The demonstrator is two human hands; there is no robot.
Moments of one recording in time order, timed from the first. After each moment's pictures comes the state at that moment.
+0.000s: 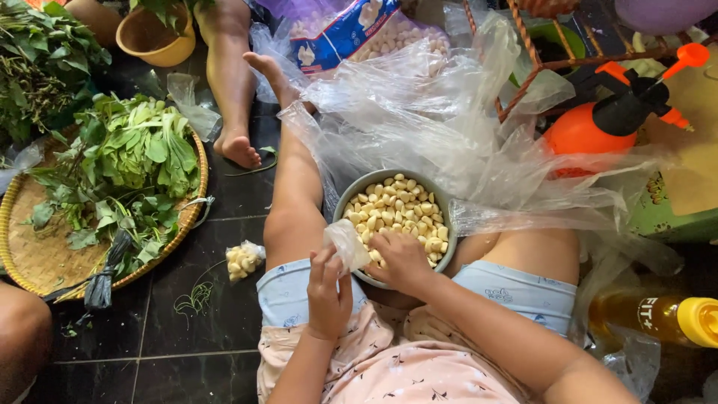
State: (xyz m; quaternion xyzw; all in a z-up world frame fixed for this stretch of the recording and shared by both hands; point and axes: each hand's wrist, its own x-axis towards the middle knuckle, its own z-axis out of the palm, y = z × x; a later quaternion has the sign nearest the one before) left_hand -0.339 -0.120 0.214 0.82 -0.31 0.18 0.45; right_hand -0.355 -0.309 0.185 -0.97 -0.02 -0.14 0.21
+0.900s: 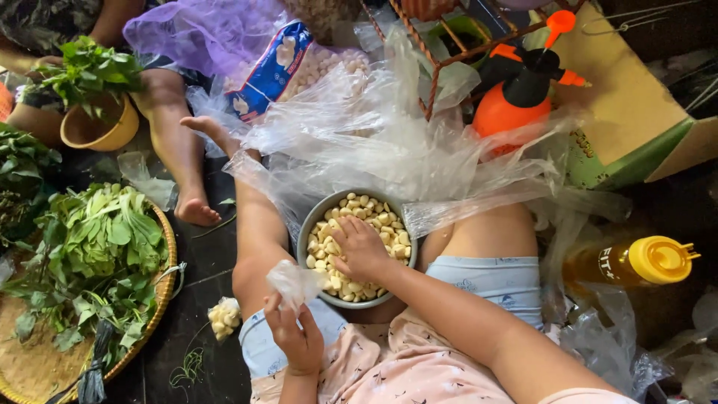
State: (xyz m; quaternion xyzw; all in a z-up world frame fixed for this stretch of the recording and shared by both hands) left_hand -0.338 -0.117 0.198 0.82 -0.29 0.24 0.43; right_hand -0.307 -0.332 0.141 -0.96 0.00 -0.21 0.17
